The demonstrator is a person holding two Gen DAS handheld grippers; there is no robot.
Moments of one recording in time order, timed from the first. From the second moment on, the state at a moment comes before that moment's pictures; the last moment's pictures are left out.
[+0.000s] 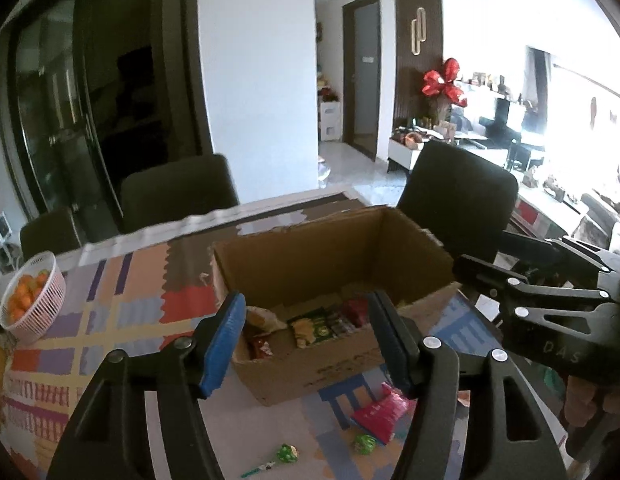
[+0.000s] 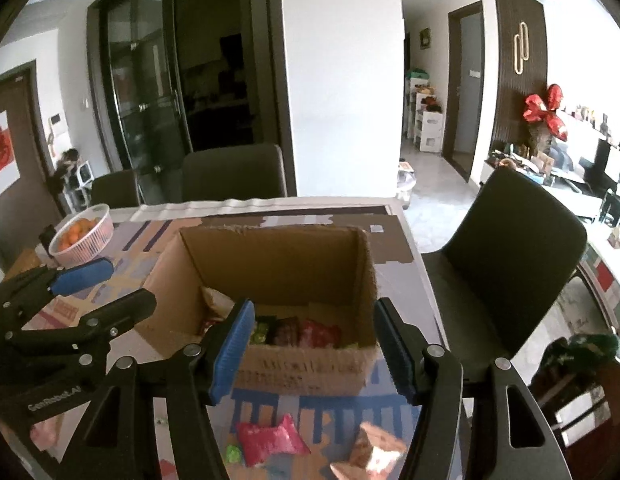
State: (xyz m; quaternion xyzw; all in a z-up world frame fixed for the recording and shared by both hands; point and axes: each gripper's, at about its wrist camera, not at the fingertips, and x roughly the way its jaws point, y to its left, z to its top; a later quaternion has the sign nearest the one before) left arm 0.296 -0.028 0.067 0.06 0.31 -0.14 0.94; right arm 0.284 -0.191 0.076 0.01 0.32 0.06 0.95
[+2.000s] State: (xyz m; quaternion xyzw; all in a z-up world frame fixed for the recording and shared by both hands) left arm 0.289 -0.111 -0.096 0.20 0.47 -0.21 0.83; right arm 0.253 -0.261 -0.077 0.13 0.46 -0.03 0.88
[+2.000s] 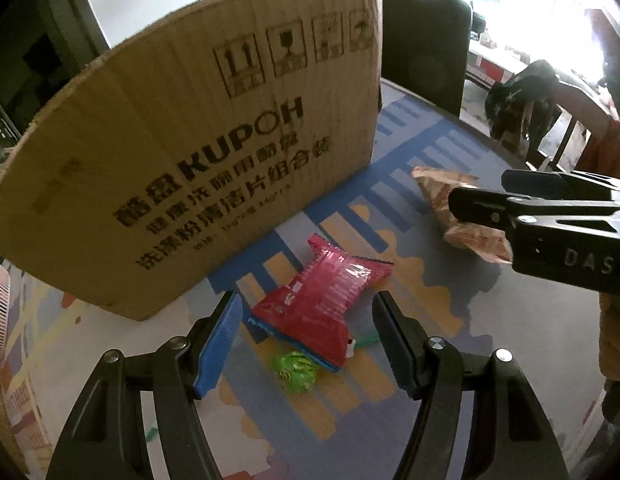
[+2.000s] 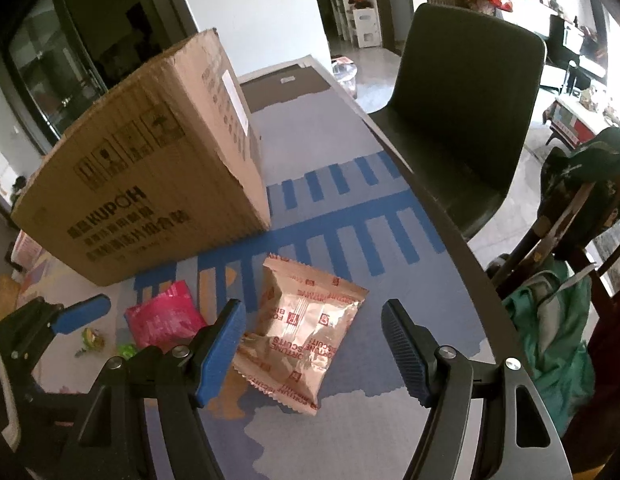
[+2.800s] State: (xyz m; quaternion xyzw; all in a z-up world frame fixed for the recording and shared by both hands) left arm 0.319 -0.117 -0.110 0.14 0.51 -0.24 0.81; right arm 0.259 -0.253 -0.092 0.13 0.49 0.02 0.86
